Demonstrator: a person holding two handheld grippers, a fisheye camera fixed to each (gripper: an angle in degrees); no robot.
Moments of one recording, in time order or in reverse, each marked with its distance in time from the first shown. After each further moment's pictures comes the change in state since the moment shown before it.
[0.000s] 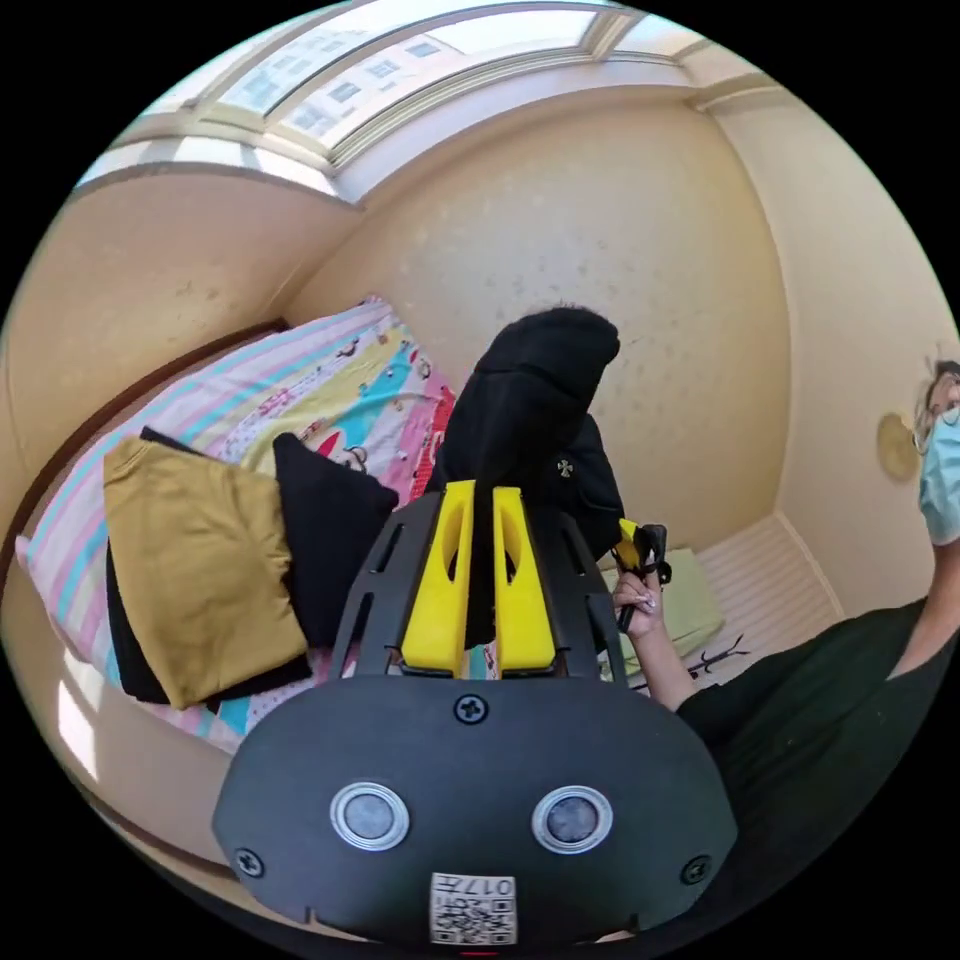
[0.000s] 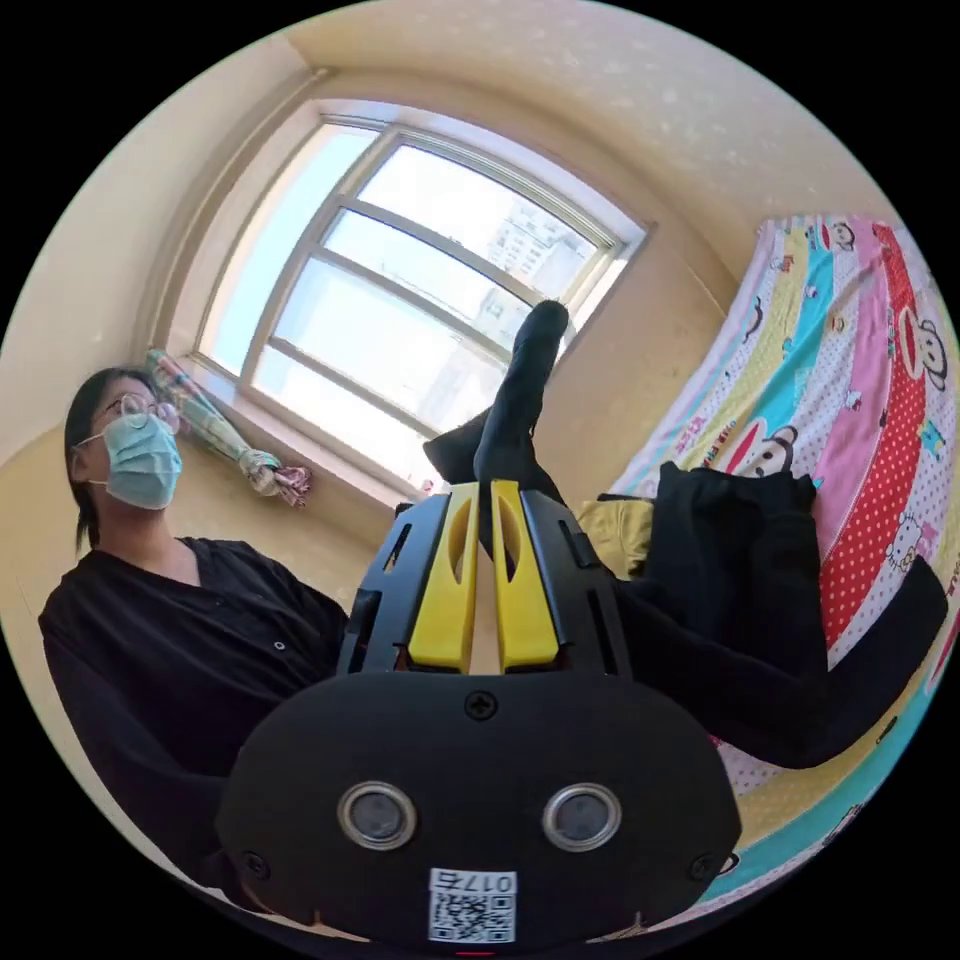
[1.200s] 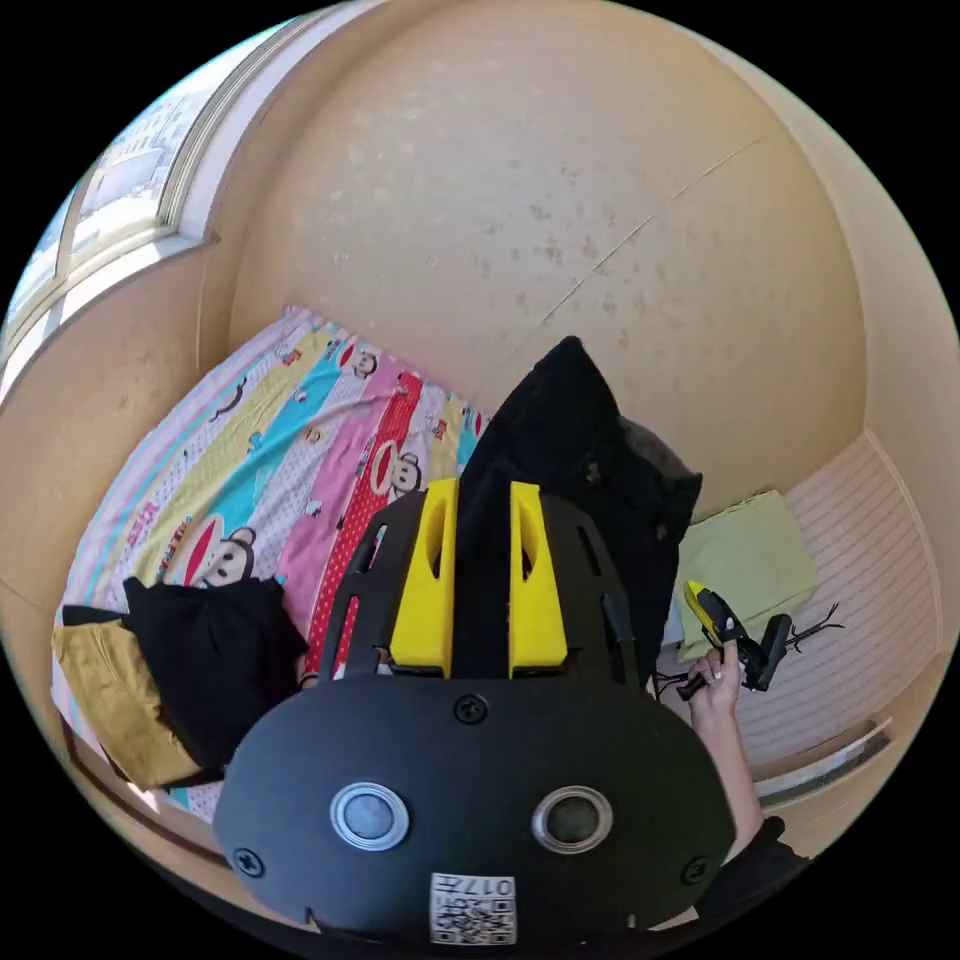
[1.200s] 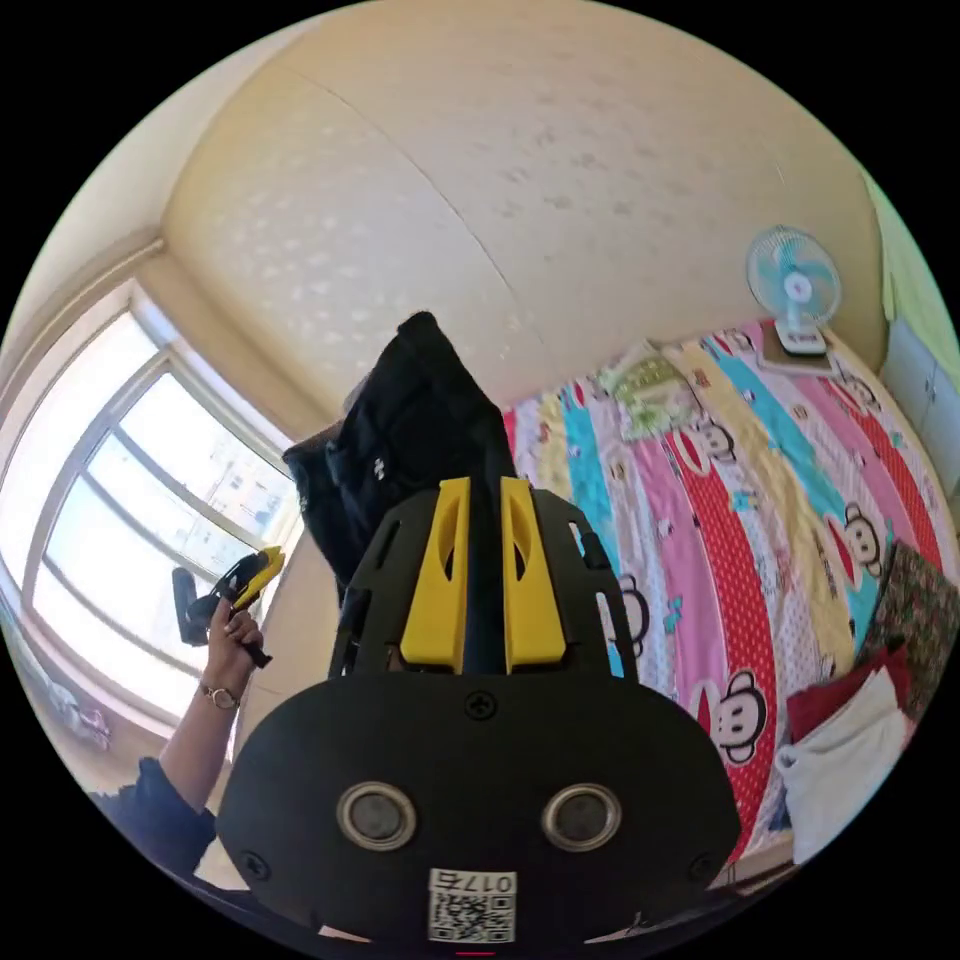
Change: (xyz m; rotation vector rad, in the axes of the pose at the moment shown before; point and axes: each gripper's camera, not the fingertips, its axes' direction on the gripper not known) left arm 0.038 -0.052 0.489 -0.344 -0.356 -0.038; right arm 0.029 -0.132 -0.518 0.403 0.915 0.430
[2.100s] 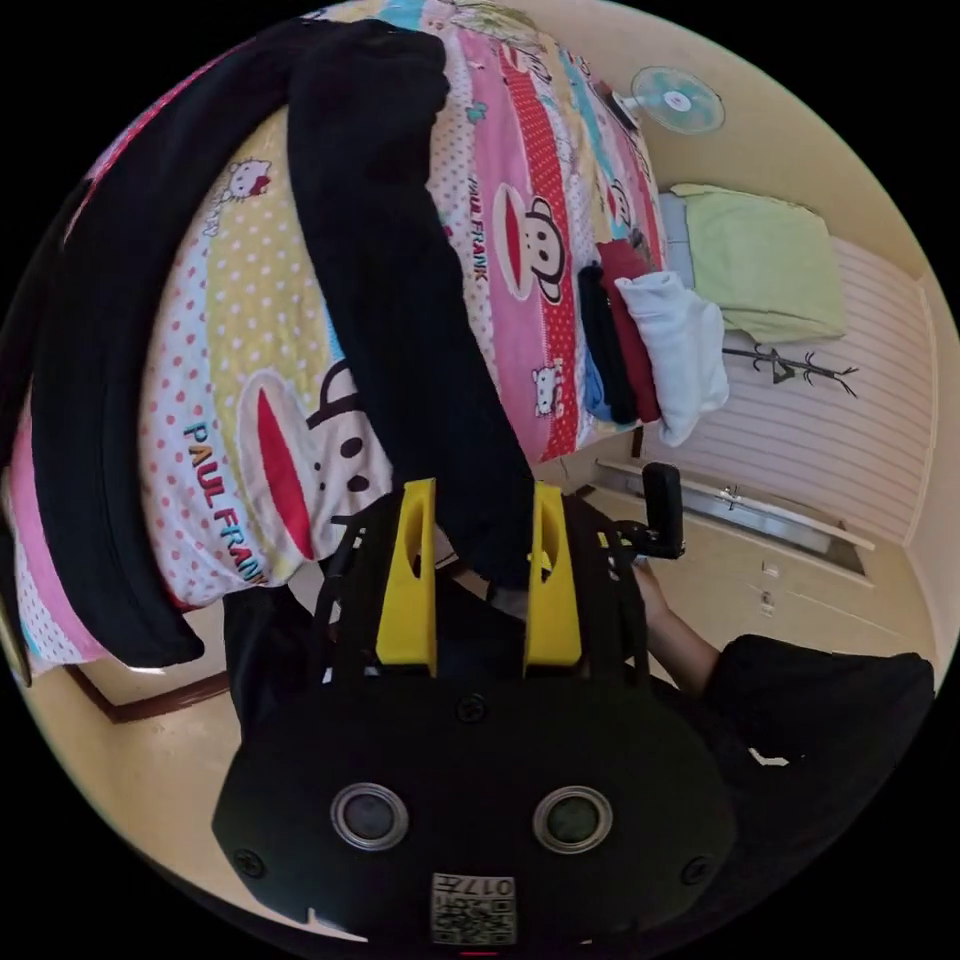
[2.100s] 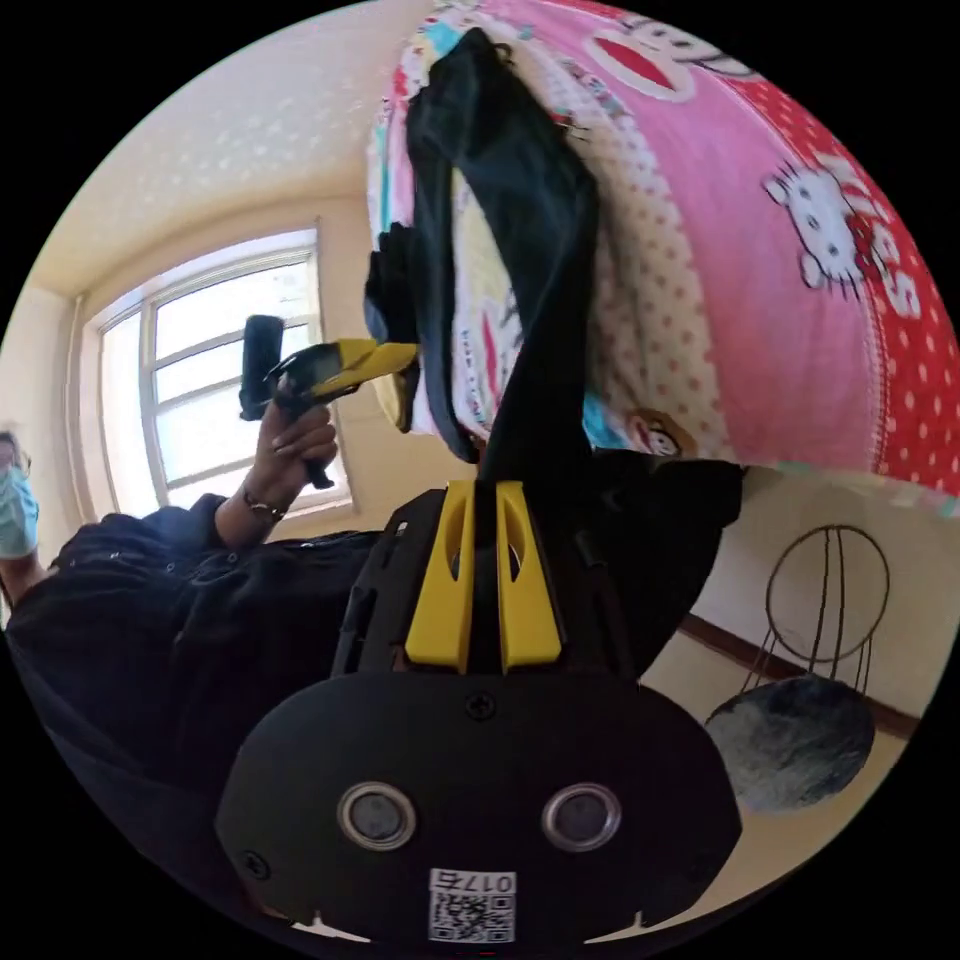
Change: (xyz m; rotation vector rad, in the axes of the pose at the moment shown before) left arm -0.004 0.262 0.216 -0.977 0.133 0.218; right arm 0.324 0.439 -0.136 -0.768 -0.460 0.176
